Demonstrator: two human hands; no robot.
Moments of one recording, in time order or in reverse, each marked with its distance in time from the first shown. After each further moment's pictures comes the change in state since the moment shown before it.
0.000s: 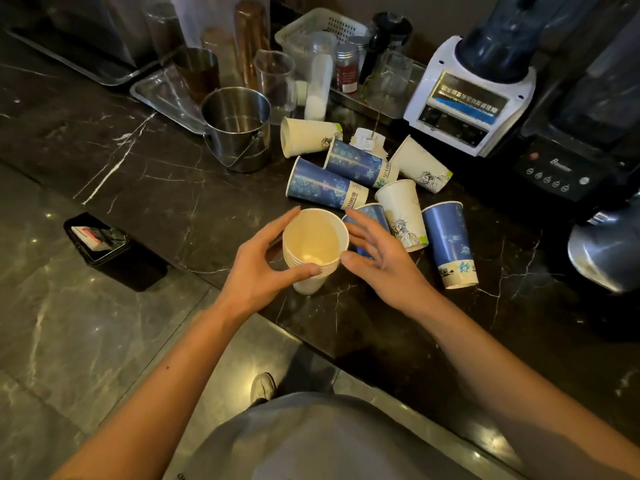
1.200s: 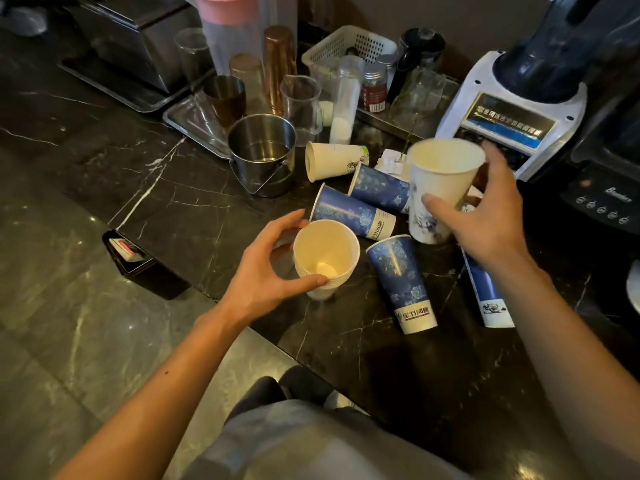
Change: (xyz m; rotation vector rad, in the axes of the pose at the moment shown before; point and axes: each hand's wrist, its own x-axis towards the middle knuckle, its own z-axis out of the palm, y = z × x) left_hand 0.042 0.001 -0.035 0.038 0.027 0.011; right_hand 0.074 -0.034 -0.095 -0.425 0.622 -0.090
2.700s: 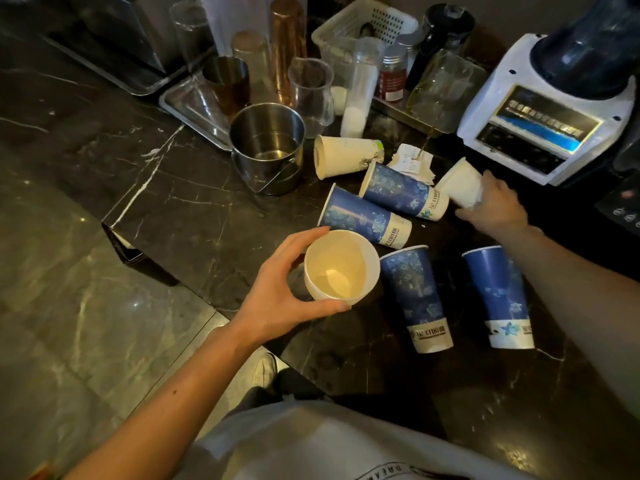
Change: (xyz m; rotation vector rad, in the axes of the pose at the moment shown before) left_hand 0.011 -0.009 0.008 -0.034 -0.037 0.032; right_hand 0.130 0.138 0.048 -0.704 -0.312 0.187
